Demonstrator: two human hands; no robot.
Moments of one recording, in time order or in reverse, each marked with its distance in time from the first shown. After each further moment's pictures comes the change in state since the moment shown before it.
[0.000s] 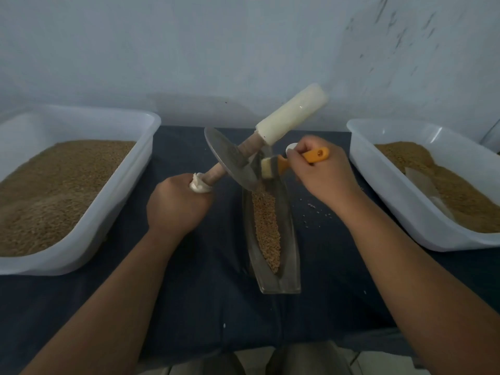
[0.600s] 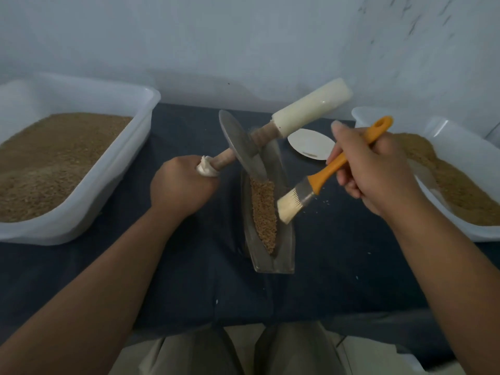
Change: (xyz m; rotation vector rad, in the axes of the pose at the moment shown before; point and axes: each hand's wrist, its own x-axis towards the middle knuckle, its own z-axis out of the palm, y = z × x) left_hand -0.009 0.012 0.004 0.022 -0.053 0.026; right_hand -0.039 -0.024 -0.064 0.409 -0.063 0.213
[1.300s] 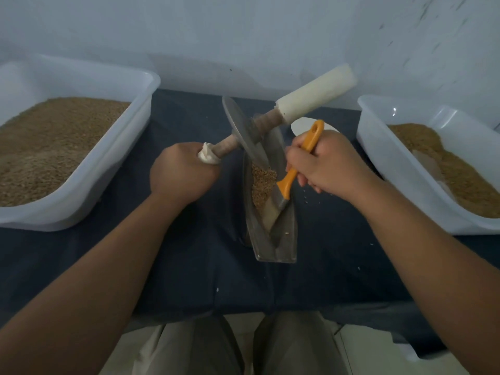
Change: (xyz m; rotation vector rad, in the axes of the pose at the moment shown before) left_hand 0.000 0.004 -0.001 0.054 0.018 -0.059; right_hand 0.012 0.003 0.040 -0.400 -0.342 -0.118
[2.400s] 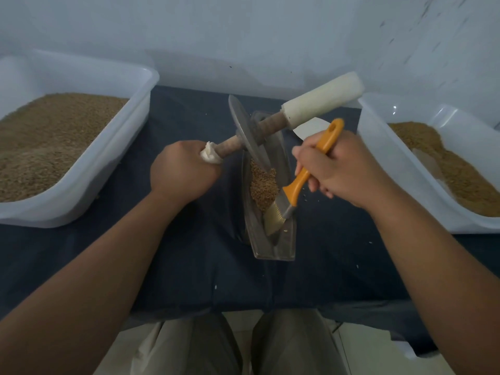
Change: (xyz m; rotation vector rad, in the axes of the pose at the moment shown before) left_hand -0.005 0.004 -0.001 0.035 -0.012 0.056; right_hand -0.017 0.008 -0.008 0.141 0.020 -0.045
